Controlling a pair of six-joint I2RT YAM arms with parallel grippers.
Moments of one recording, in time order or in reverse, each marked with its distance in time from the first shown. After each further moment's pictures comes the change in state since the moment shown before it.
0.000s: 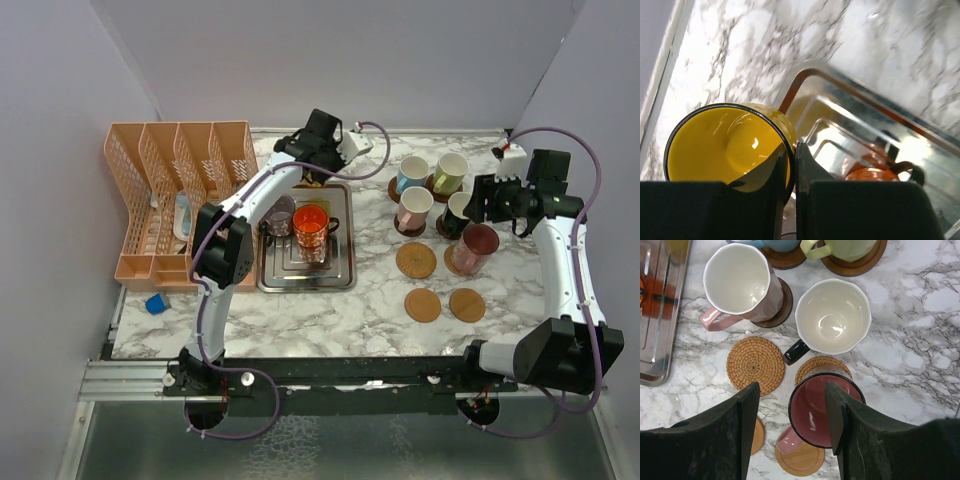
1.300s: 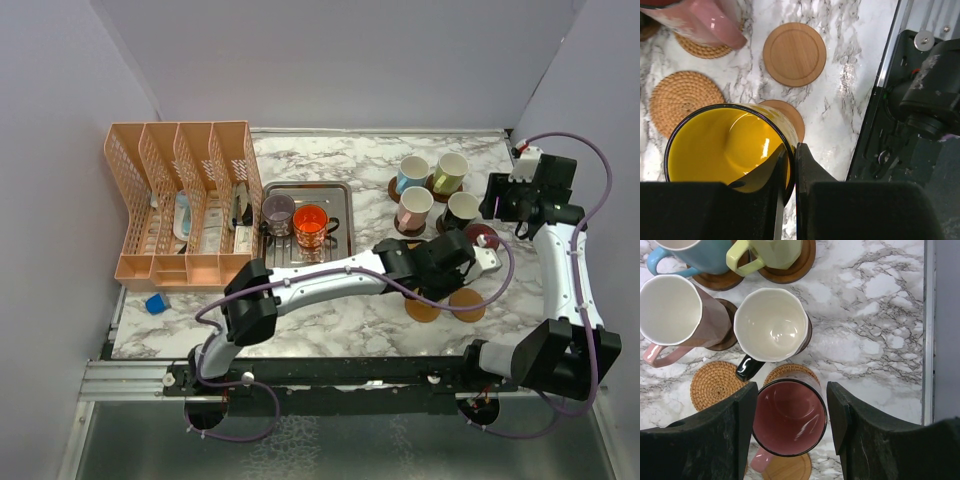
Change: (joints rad) left arm -0.768 -0.145 -0.127 0.071 -0.098 -0.583; right arm -0.043 -0.024 -0.072 0.152 0.183 0.104
